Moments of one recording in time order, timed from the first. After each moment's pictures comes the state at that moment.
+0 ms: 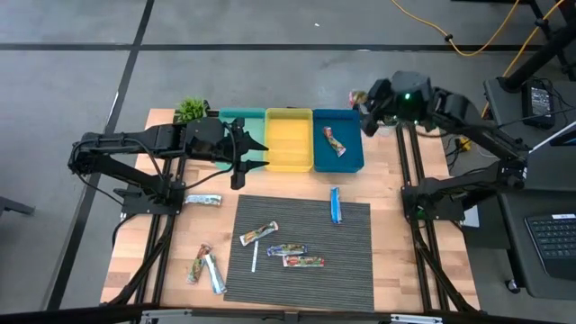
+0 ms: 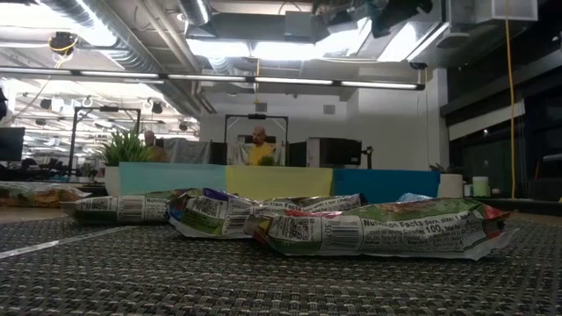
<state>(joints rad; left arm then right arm) 0.04 1.16 1.27 -0.54 -0.11 0.07 -0.43 1.18 1.51 -0.90 0.32 -0.11</state>
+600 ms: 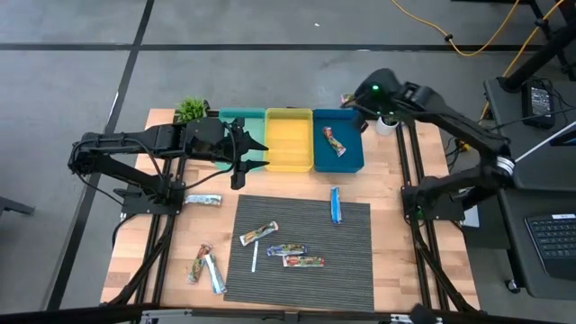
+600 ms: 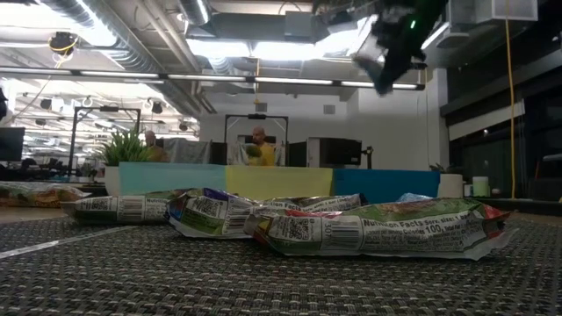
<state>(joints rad) 0.04 1.16 1.27 -0.53 -0.11 0.07 -0.64 1.33 1.36 -0.89 0.26 -0.14</state>
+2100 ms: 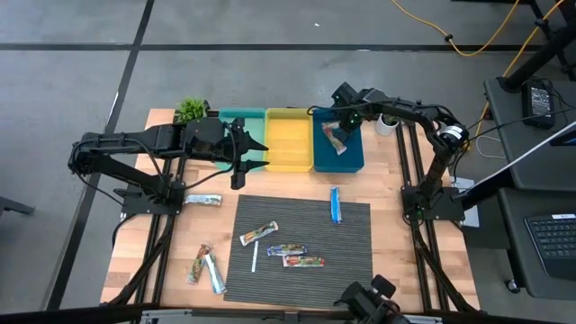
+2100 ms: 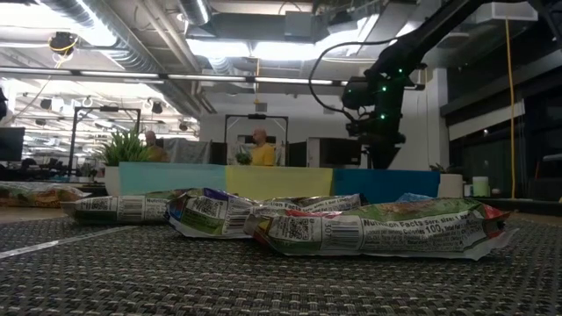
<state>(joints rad) 0.04 1.16 1.27 -0.54 -0.11 0.07 -0.77 1.81 1.28 -0.78 0.15 -0.17</state>
